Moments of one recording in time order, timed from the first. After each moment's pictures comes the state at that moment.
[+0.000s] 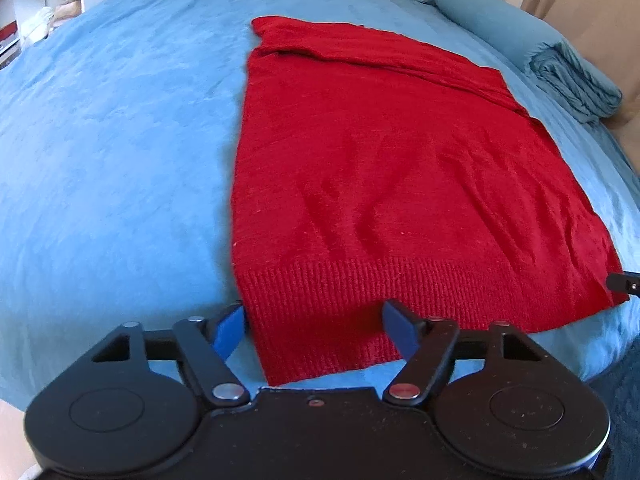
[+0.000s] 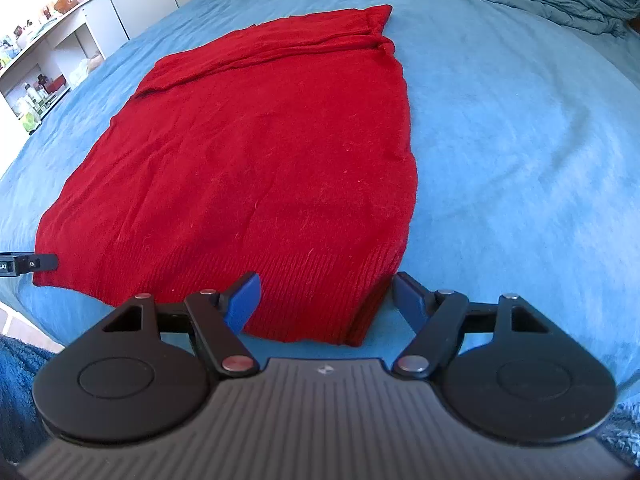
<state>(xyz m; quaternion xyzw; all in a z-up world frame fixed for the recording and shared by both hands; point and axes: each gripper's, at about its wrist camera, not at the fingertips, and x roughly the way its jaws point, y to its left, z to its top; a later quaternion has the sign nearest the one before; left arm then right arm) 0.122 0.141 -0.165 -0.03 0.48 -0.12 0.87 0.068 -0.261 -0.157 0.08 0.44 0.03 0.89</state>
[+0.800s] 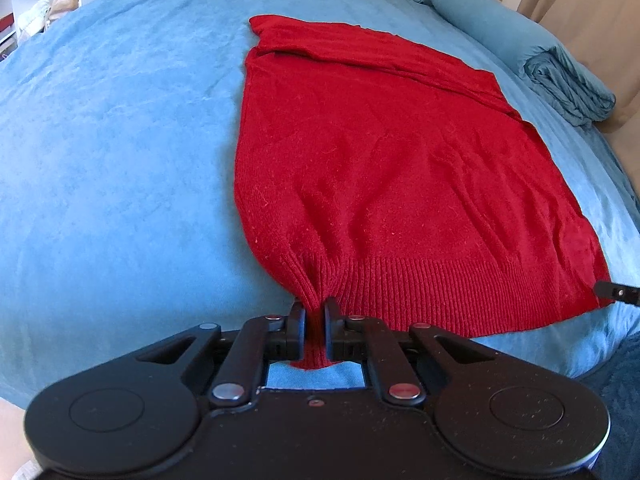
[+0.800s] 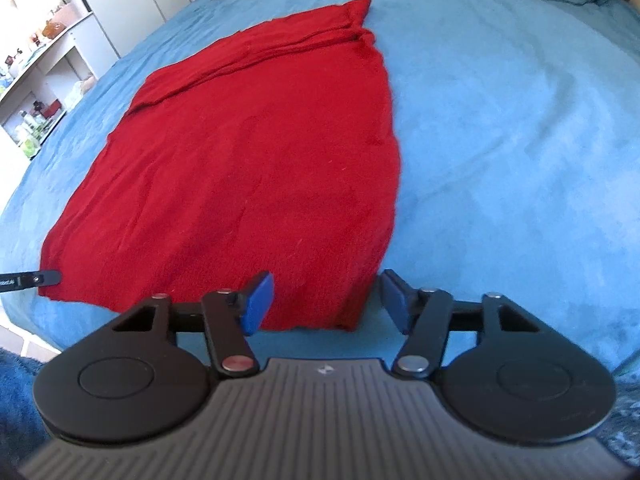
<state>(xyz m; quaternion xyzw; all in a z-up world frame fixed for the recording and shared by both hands) 0.122 0.147 -0.158 -0.04 0.49 -0.13 0.86 0.062 -0.276 -0.161 0.13 0.44 0.02 0.89</state>
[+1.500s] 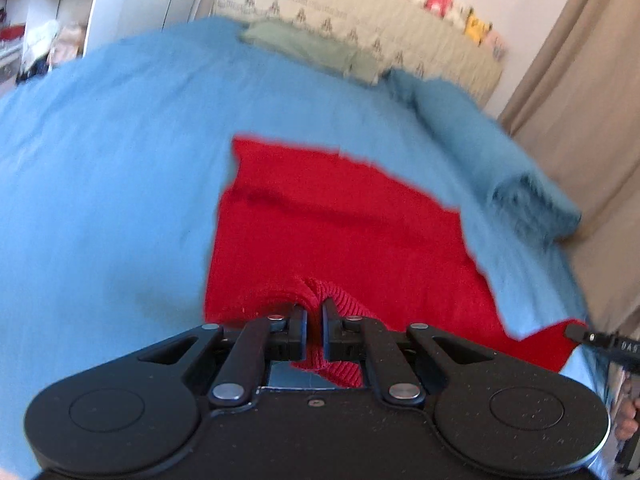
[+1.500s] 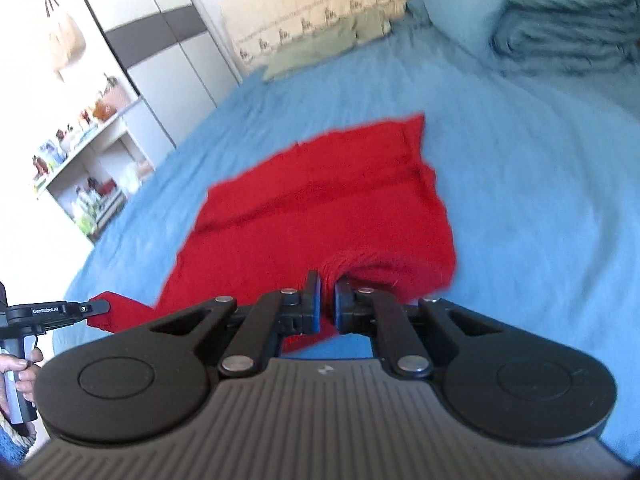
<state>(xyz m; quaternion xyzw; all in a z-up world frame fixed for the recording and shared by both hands) 0.188 0.157 -0.062 -0.15 0.37 -0.15 0.90 0.119 -0.288 -0.056 0.19 0.32 0.08 0.92</state>
